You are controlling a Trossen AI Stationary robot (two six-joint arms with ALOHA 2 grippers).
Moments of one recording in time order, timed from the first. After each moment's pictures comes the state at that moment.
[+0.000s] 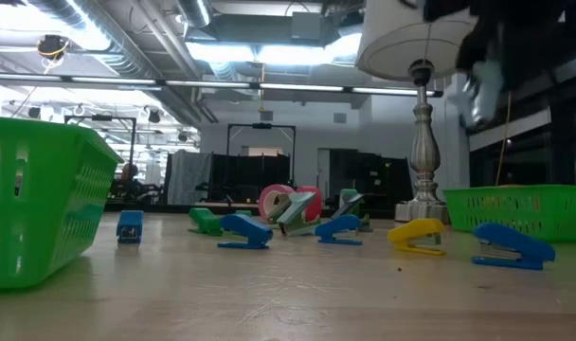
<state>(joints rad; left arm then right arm) 0.00 0.39 0.78 -0.39 0.00 0.00 0.39 1.51 1.26 -1.11 -0.06 0.68</state>
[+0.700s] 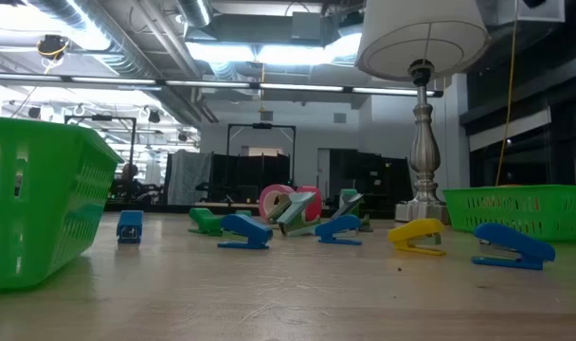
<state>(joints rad) 0.00 0.39 0.78 -0.39 0.00 0.00 0.65 1.49 1.26 -1.28 -0.10 1.30</state>
